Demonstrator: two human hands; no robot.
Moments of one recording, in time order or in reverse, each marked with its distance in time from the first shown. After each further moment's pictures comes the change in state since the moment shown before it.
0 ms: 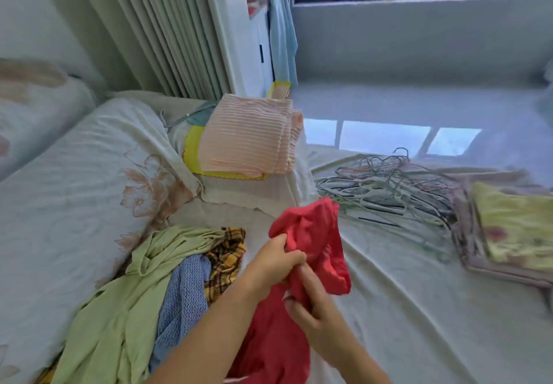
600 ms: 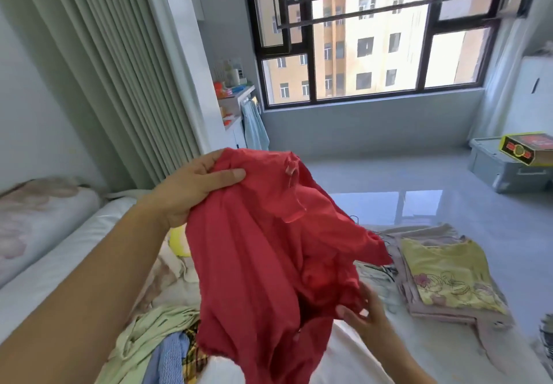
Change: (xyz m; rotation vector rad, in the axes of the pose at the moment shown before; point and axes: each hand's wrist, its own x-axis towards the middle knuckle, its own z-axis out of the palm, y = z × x) left_hand -0.174 0.268 -0.050 -0.240 -0.168 0.605; right_hand -0.102 -0.066 -0.184 0.049 0.438 0.144
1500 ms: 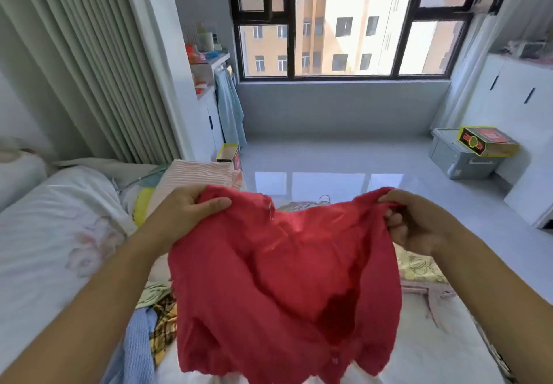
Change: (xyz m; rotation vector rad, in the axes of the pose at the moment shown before) left_hand -0.003 -0.089 -0.010 0.322 0.221 -0.076; right_hand 0.035 -0.156 -0.097 0.439 -0.072 0.269
